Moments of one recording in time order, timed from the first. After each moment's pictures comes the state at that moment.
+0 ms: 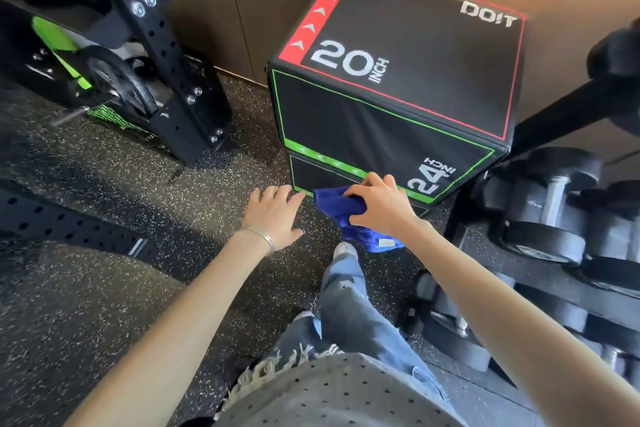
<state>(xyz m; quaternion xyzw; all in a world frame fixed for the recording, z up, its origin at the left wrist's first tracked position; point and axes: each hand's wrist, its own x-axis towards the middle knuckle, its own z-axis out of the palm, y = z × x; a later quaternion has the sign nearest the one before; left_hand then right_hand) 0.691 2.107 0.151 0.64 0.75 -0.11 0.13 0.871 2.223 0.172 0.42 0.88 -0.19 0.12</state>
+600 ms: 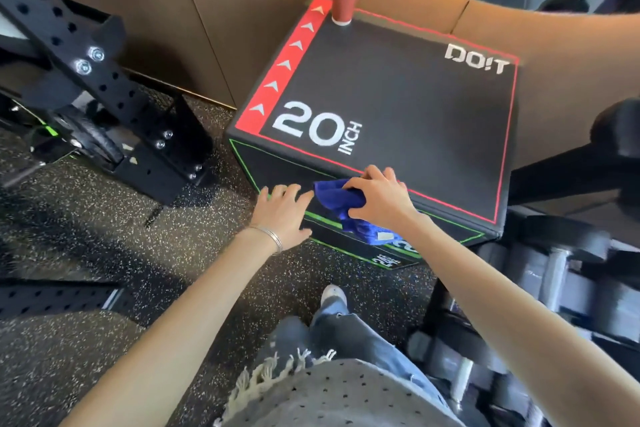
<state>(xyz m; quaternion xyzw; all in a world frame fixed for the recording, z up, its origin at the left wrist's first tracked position) 0.673 2.332 0.156 0.66 0.73 -0.11 0.14 0.841 2.442 0.174 0.43 0.88 -0.19 0.10</state>
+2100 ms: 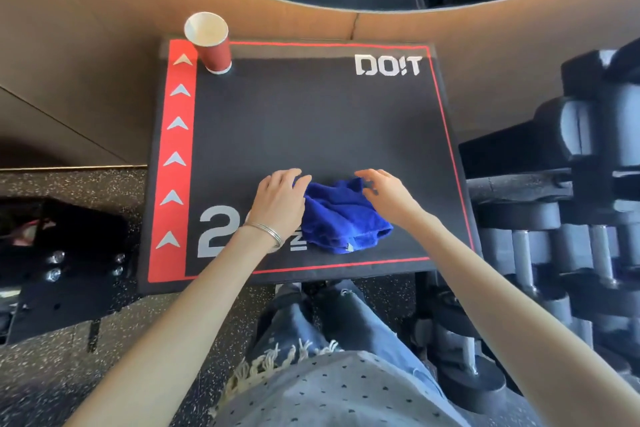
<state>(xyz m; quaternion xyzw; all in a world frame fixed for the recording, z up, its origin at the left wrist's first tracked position) 0.651 2.598 0.134 0.79 0.59 -0.03 0.16 0.868 2.620 0.137 0.65 0.67 -0.35 -0.01</state>
